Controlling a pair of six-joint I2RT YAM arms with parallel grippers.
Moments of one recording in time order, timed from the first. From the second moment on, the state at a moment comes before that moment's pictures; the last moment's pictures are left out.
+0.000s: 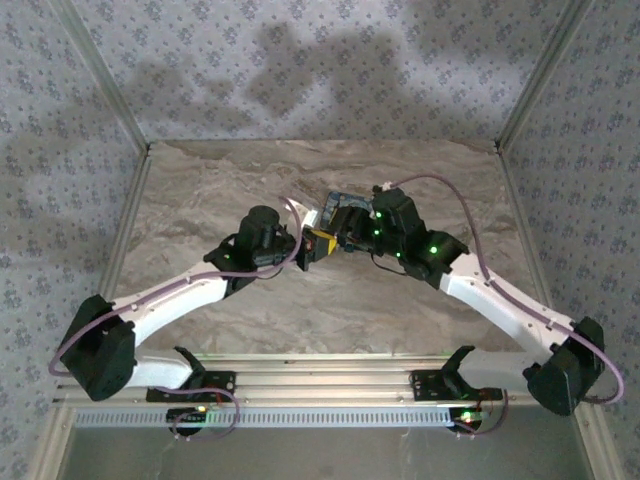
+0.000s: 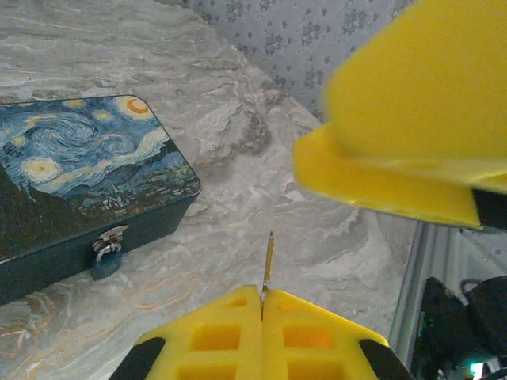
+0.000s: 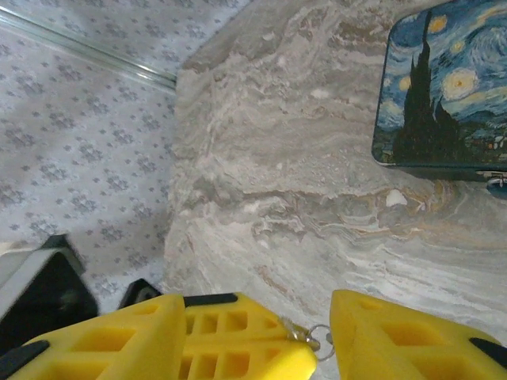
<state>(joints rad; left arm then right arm) -0.77 1.30 0.83 0.09 0.37 -0.32 0.74 1.22 1.09 -0.41 -0.04 1.03</state>
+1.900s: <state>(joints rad) -0.91 1.24 0.88 -0.14 0.00 -0.02 0.77 1.38 1.14 -0.45 -0.08 0.92</state>
